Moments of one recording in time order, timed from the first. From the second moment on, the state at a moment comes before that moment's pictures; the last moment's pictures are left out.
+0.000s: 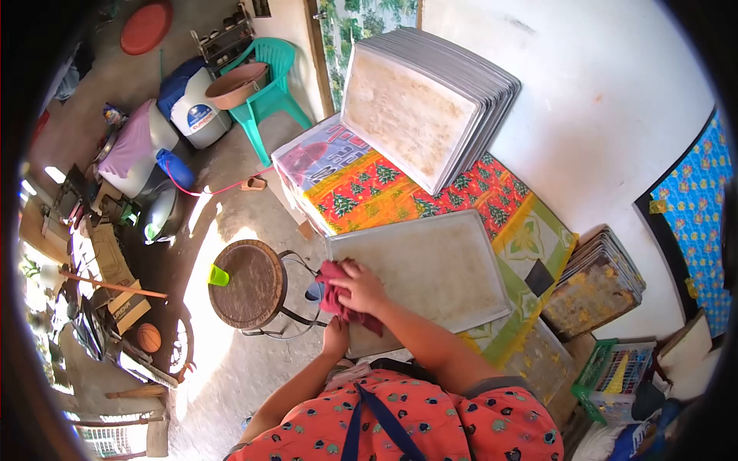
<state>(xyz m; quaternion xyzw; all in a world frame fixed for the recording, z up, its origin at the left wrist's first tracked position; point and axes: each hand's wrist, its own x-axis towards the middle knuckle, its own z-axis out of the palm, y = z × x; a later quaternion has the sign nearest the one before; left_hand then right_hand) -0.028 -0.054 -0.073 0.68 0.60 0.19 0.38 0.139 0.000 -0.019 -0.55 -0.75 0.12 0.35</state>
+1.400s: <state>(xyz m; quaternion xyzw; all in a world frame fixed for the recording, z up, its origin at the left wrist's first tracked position) -0.030 -0.036 -0.058 0.37 0.48 0.30 0.74 0.173 -0.188 -0.008 -0.62 -0.75 0.04 0.20</state>
